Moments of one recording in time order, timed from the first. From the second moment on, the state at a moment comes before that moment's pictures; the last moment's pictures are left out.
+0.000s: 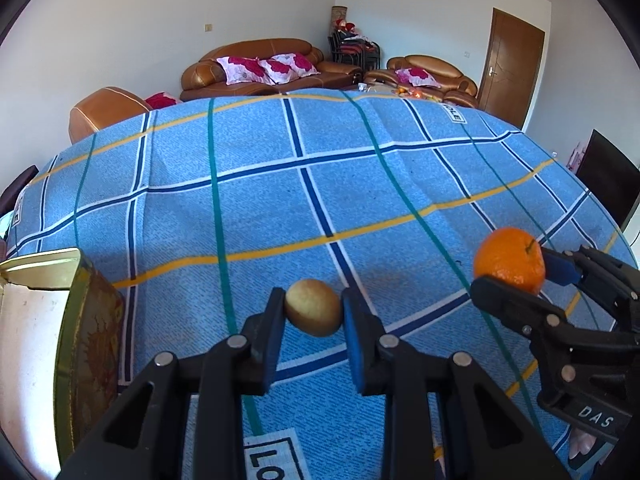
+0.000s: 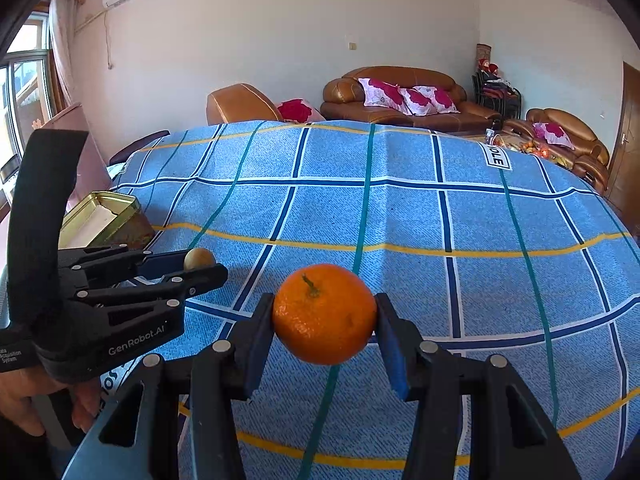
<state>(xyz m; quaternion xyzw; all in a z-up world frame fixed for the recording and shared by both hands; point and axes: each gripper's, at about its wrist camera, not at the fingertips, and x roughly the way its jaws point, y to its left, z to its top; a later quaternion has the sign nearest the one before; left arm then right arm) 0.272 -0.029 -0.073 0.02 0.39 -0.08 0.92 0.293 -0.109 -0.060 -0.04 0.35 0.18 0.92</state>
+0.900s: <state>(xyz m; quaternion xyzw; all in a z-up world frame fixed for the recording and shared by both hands) 0.232 -0.025 -0.048 0.01 0.29 -0.07 0.95 0.260 -0.112 -0.042 -0.05 0.26 0.18 0.95</state>
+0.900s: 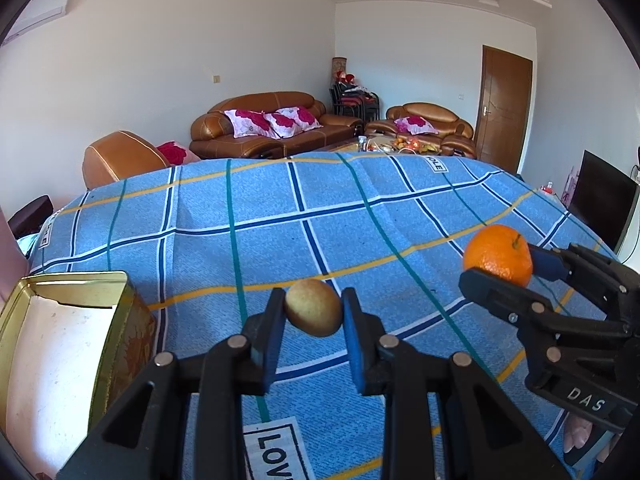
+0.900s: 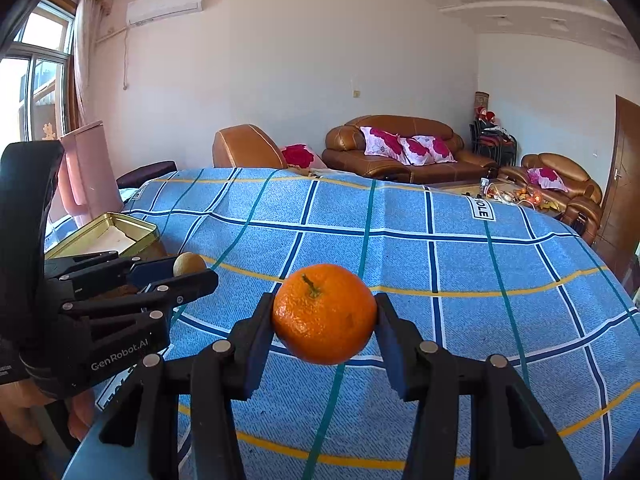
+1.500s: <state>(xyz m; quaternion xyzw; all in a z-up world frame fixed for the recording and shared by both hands) 0.207 -0.027 -0.040 0.03 0.24 -0.05 0.97 0.245 -0.117 -0.032 -0.06 0.21 0.18 0.96</state>
